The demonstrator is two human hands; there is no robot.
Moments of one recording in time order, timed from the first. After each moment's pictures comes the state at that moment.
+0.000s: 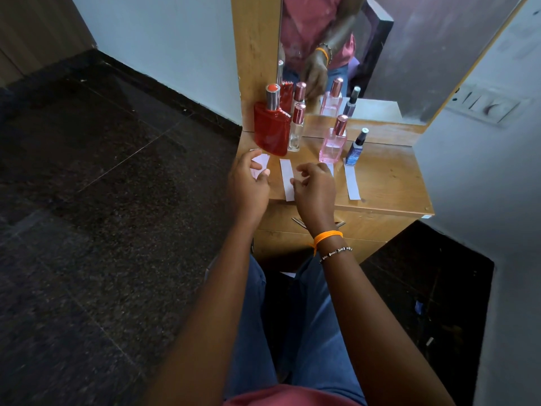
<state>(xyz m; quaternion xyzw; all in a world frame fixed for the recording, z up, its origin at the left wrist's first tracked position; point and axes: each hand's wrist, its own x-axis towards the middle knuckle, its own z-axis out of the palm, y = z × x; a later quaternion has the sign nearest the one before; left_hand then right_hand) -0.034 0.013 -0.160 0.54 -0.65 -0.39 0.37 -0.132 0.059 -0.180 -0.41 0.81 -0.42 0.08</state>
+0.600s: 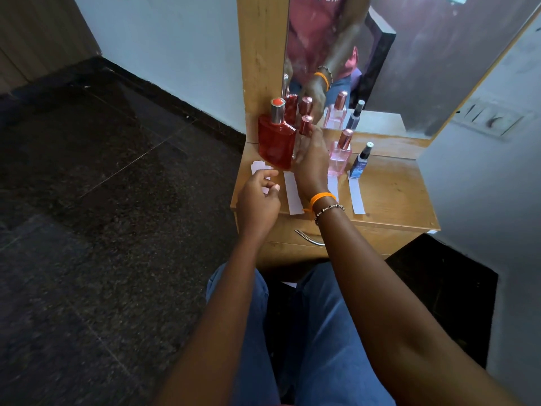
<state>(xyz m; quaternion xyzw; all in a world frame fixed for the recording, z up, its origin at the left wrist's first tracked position) -0.037 0.016 -0.158 0.52 -0.66 -0.41 0.34 -0.160 -0.019 -0.166 -0.41 0.76 -0.49 0.08</state>
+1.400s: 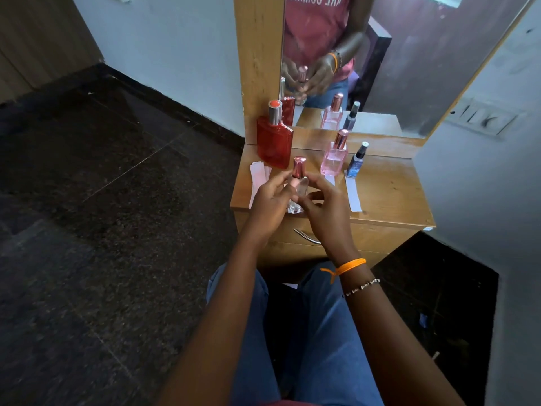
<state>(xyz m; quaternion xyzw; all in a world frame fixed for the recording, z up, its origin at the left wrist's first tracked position) -0.038 0.030 -0.150 0.37 -0.65 -0.59 0.31 -0.135 0.089 -0.159 -0.45 0.69 -0.53 0.17</state>
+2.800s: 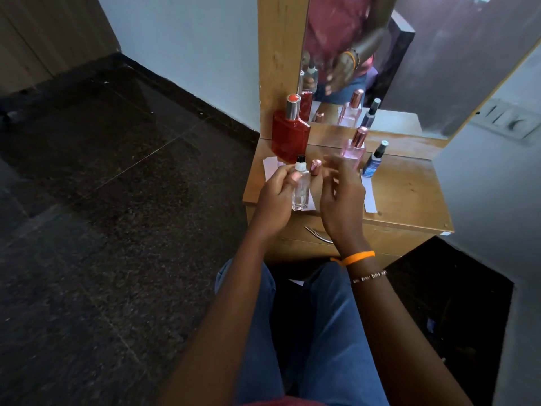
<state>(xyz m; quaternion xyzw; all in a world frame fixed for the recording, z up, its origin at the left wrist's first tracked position) -0.030 0.027 -0.147 0.37 -0.63 -0.58 0.35 -0.134 0.075 -0.155 -0.47 0.71 -0.53 0.02</state>
